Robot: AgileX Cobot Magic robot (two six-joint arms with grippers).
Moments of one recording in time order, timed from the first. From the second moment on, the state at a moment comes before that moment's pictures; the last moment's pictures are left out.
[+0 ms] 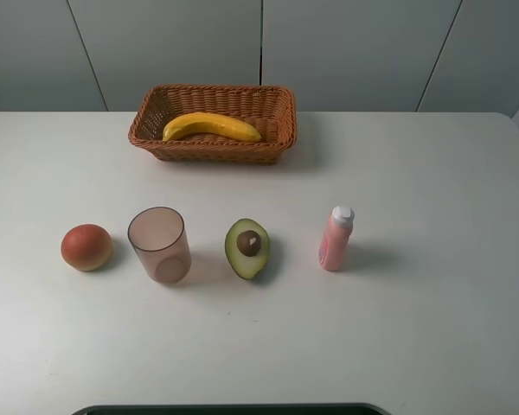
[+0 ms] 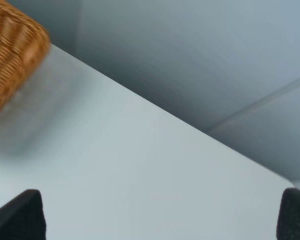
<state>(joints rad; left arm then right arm) -0.21 0.00 -0.51 0.10 1.08 -0.05 0.04 1.66 -1.91 0.00 1.21 -0.42</state>
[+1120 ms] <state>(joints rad) -0.21 0.00 -0.51 0.10 1.08 -0.04 -0.18 0.36 -0.74 0.11 1.09 -0.25</state>
